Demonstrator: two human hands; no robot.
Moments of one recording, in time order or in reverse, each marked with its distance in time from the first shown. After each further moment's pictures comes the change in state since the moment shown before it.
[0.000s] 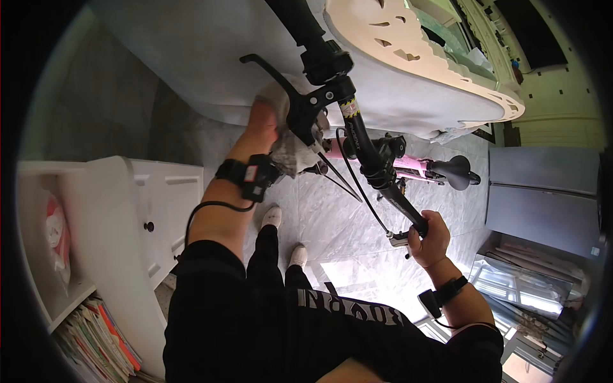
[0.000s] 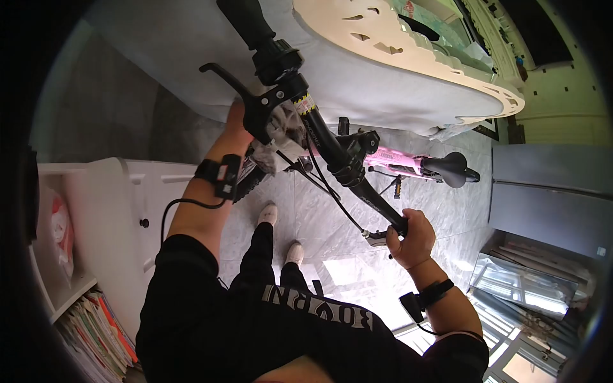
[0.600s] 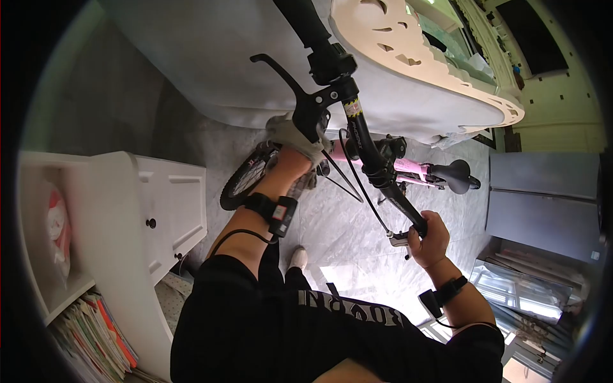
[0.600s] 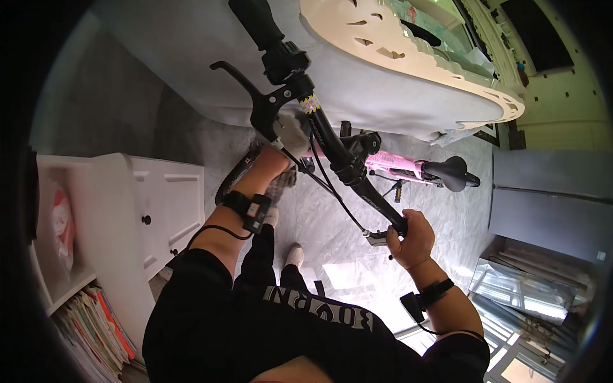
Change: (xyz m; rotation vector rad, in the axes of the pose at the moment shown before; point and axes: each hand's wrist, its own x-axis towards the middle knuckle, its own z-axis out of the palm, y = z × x) left_hand -0.070 -0.031 0.076 0.622 -0.168 0.193; right_hand 0.002 -0.005 -0.001 0.034 0.003 0.015
